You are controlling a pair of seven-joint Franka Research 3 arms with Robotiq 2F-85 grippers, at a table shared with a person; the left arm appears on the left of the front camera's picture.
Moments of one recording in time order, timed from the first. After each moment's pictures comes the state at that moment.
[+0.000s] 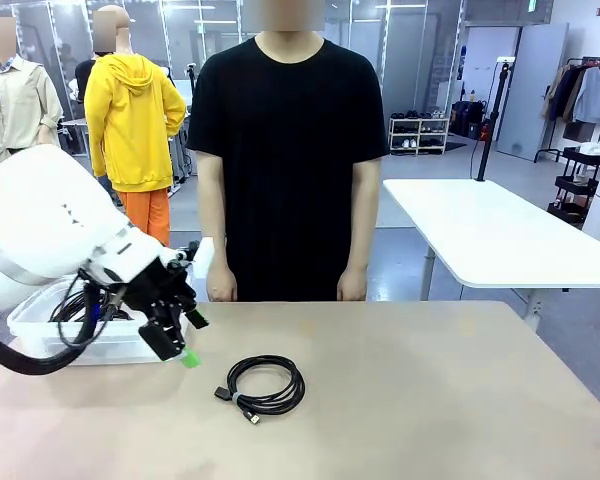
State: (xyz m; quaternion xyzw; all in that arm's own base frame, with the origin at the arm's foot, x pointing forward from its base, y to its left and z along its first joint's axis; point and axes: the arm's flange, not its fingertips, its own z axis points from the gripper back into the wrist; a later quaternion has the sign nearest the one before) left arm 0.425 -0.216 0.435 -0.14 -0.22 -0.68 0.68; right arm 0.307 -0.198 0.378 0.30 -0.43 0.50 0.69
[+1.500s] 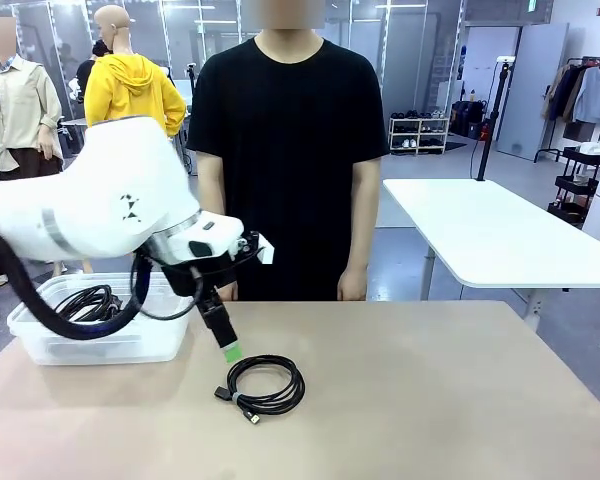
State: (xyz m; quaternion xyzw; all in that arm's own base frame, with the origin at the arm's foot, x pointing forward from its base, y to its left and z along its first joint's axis) left arm 0.416 -0.298 0.468 -0.09 -0.10 -0.54 0.83; right arm 0.308 -0.197 0.378 0.30 -0.43 0.50 0.69
